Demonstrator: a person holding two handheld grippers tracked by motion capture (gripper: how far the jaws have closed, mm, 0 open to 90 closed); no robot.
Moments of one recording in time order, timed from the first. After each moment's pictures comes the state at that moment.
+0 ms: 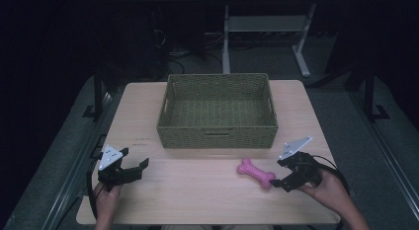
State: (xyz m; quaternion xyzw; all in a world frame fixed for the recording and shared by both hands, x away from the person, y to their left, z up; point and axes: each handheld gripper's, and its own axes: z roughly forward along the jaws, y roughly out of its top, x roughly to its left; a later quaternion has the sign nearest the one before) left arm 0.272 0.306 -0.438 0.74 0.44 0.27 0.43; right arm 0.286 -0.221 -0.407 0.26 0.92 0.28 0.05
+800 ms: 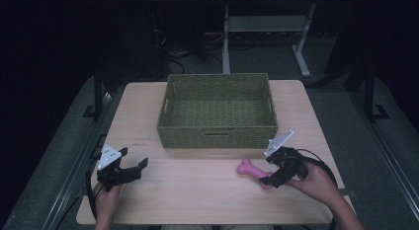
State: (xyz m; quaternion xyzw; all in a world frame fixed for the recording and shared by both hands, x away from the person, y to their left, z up) left arm 0.272 0.309 -0.437 0.73 0.45 0.27 0.43; right arm 0.305 -0.188 -0.406 0.23 0.94 0.25 0.03
